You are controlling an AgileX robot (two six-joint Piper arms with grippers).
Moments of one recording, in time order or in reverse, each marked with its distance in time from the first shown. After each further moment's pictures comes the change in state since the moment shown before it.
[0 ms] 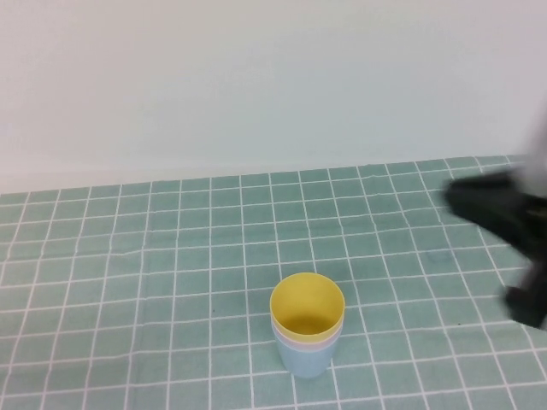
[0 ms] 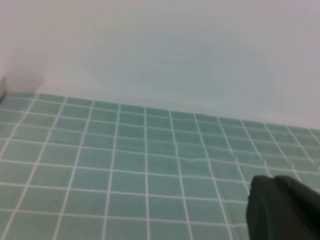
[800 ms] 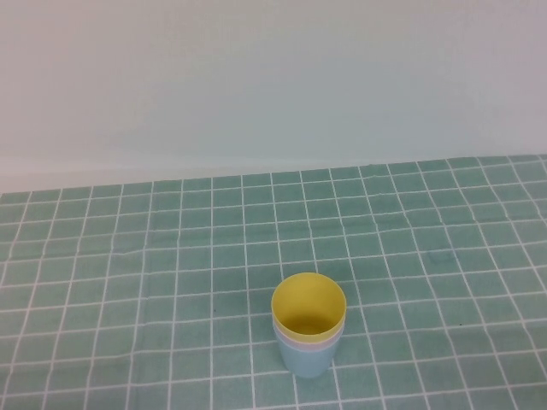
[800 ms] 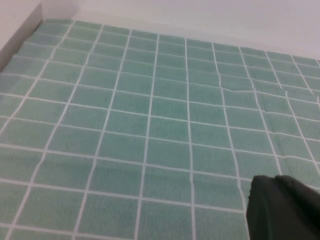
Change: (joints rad) right arm -0.772 -1.040 0.978 0.198 -0.293 -0.010; left arm 0.119 -0.084 0.094 -0.077 0.157 0.101
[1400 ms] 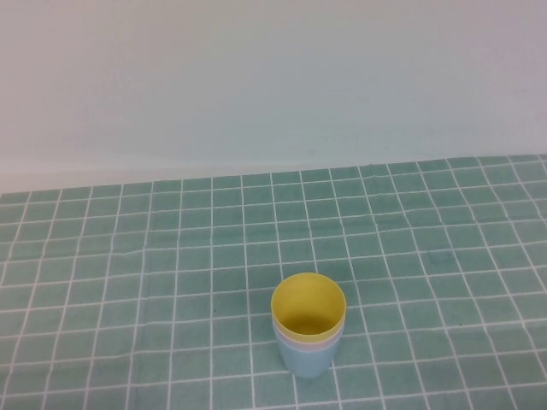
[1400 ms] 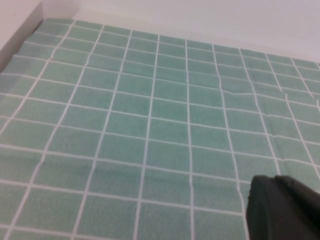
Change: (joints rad) right arm 0.011 -0.013 0.001 -0.121 0.216 0.079; left arm 0.000 0.000 0.000 -0.002 -0.003 -0.007
